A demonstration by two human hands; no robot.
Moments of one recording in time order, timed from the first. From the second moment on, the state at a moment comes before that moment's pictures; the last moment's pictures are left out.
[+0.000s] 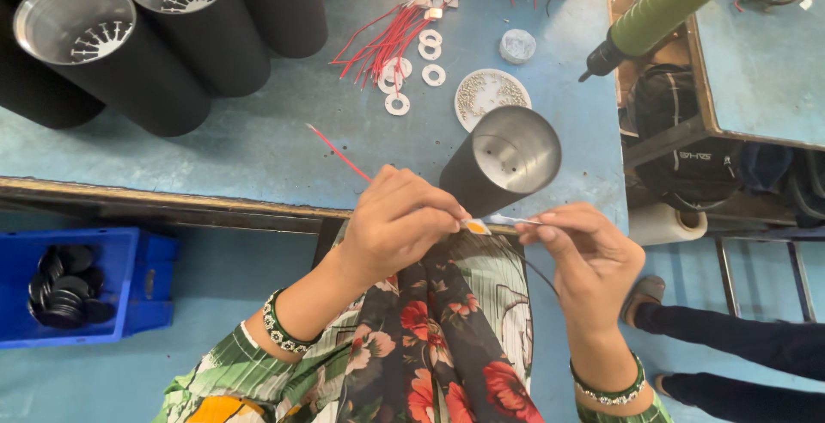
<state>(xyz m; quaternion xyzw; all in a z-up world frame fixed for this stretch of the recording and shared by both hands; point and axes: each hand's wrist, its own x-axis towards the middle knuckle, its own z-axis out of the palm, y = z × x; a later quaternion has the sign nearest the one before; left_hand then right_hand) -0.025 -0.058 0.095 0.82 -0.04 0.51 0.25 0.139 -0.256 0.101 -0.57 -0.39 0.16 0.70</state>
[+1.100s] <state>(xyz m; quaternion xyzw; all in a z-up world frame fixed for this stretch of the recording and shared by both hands) -0.032 -0.080 0.108 0.81 0.03 0.42 0.41 0.270 -0.305 0.101 -0.40 -0.32 -0.07 0.86</state>
